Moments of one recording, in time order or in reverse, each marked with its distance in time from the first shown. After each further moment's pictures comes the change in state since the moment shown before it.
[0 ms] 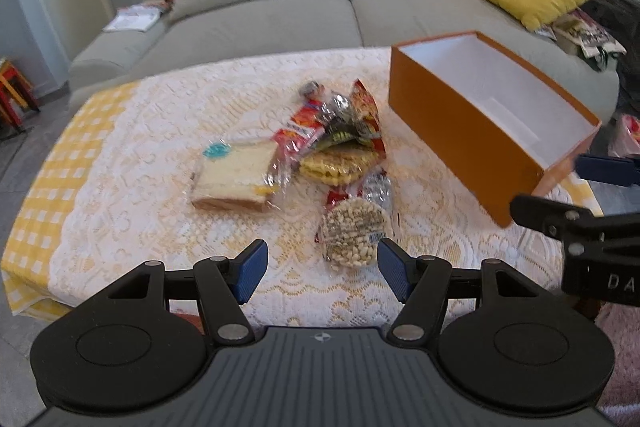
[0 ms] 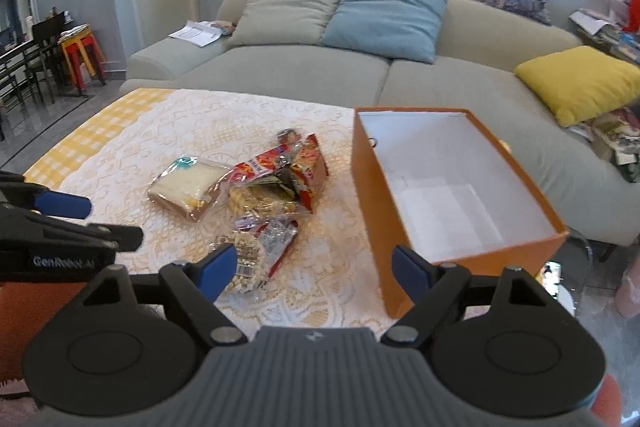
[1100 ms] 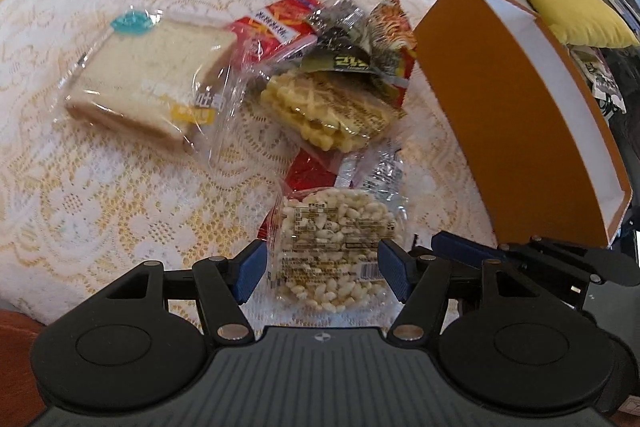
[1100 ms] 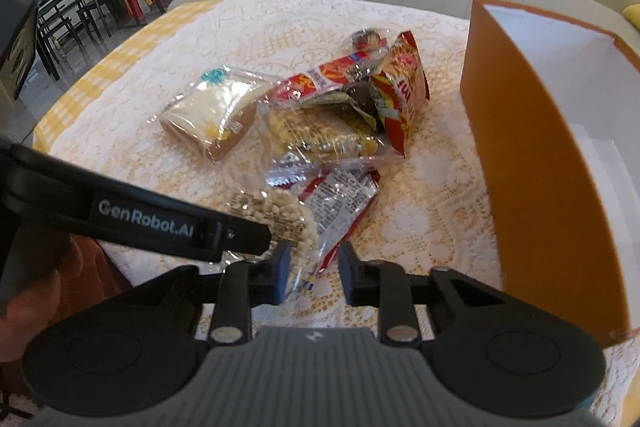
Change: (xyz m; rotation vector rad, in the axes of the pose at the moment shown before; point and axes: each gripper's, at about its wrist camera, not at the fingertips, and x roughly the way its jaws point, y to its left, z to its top) left arm 0.166 0.043 0.012 -0.300 0.266 -0.282; right arm 0.175 0.009 -0.009 -0.054 0.259 0.196
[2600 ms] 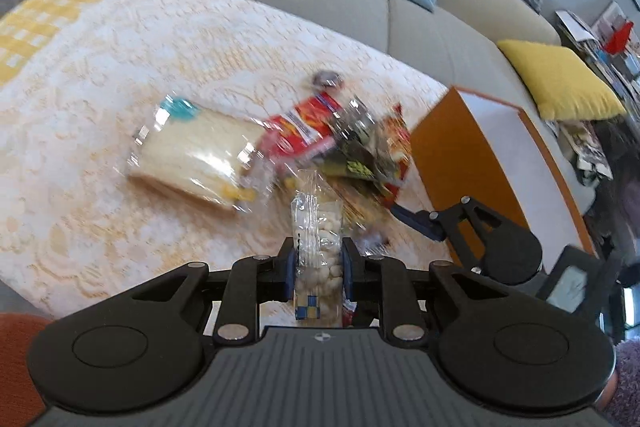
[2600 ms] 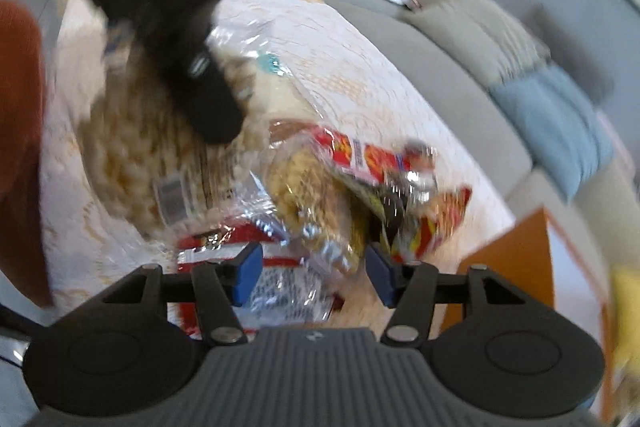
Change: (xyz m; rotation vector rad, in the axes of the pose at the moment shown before) left arm -0.077 0.018 0.017 -0.068 -0.215 0.005; right arm 0.044 0.060 0.016 -0.785 -0.153 -0.196
